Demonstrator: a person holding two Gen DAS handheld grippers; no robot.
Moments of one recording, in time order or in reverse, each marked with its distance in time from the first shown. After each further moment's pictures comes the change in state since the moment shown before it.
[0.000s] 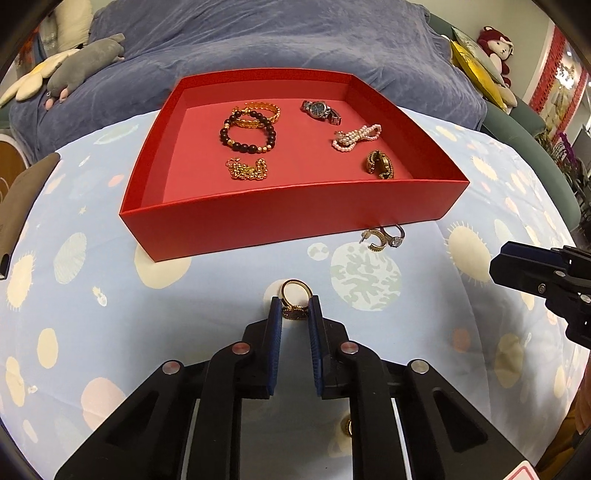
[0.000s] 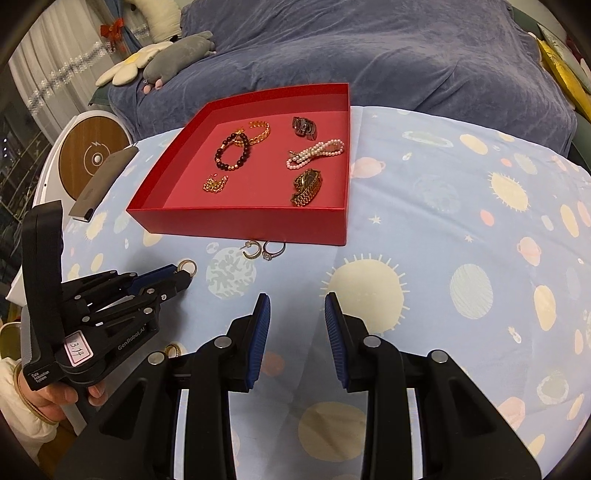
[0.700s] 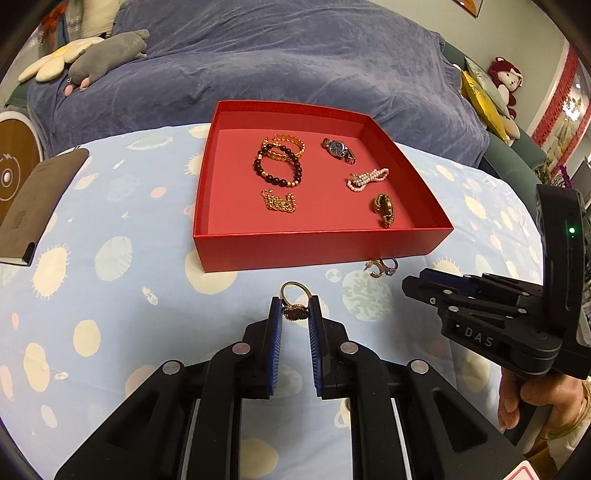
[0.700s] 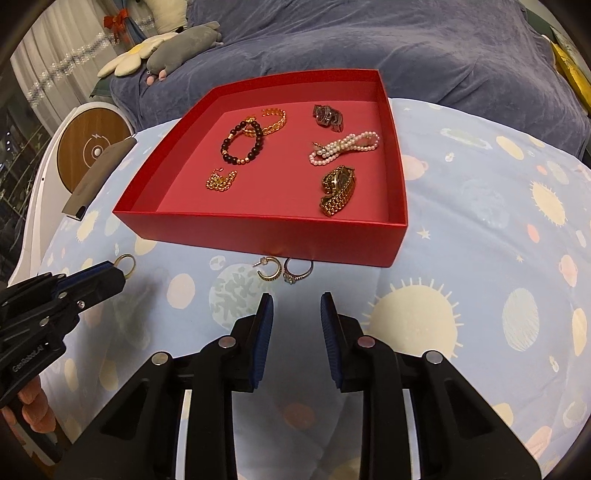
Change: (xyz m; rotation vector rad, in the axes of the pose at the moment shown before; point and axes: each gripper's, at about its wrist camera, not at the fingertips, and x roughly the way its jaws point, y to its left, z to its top) left arm -0.049 0.026 0.011 -0.095 -0.051 -0.028; right arm 0.050 0.021 0.017 -0.025 0.015 0.015
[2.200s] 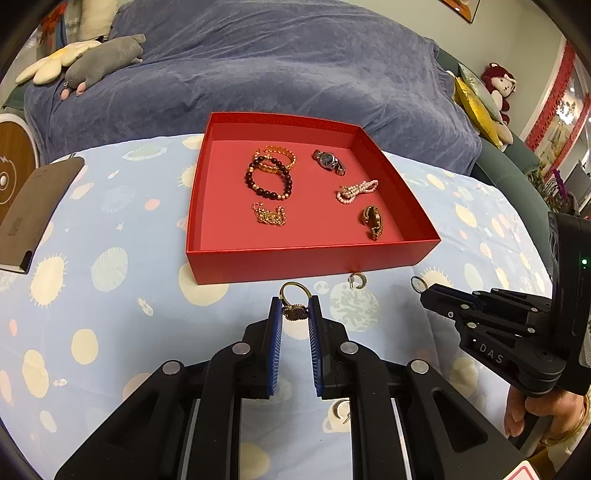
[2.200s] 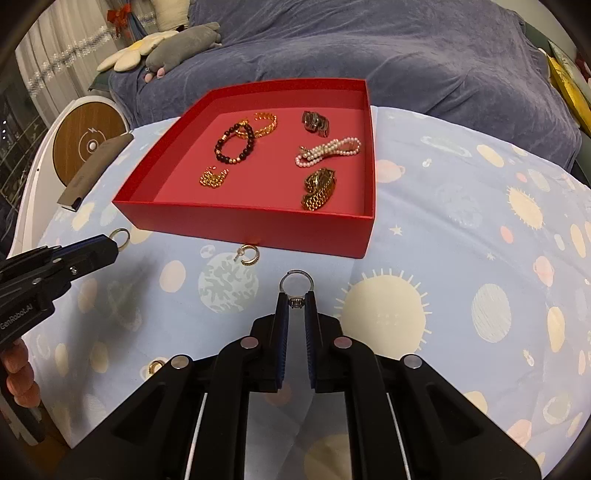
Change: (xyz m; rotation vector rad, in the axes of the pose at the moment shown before) left arm -0.008 -0.006 0.007 -0.002 -0.028 -0.030; right arm -0.035 -0.005 -0.008 -0.031 -0.037 -0.040
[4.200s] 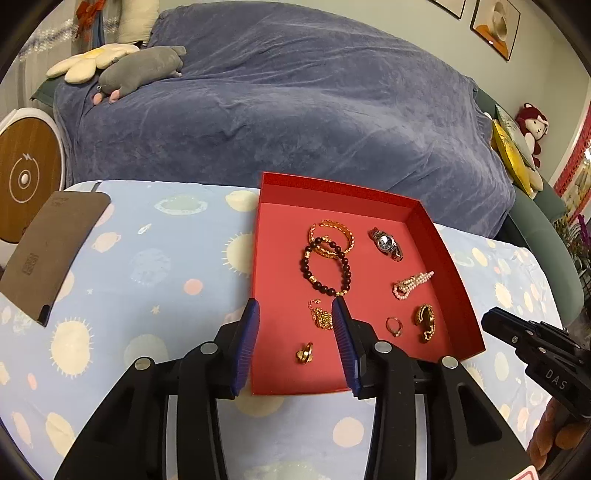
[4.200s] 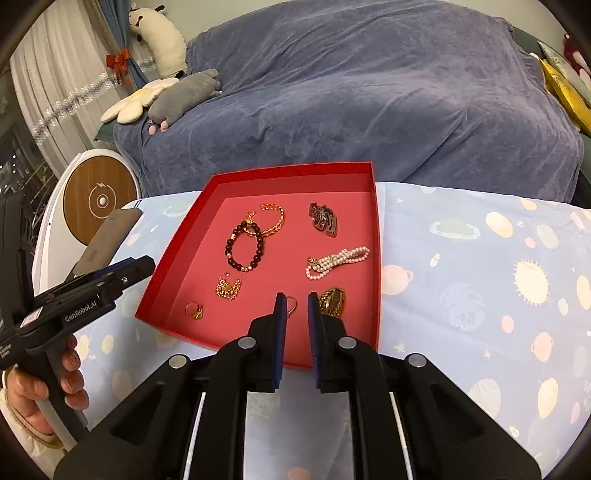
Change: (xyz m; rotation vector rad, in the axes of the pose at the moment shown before) left arm 0.013 0.049 0.072 -0.108 -0.103 0.094; right arm -0.012 -0.006 0.069 0.063 -0.122 0.055
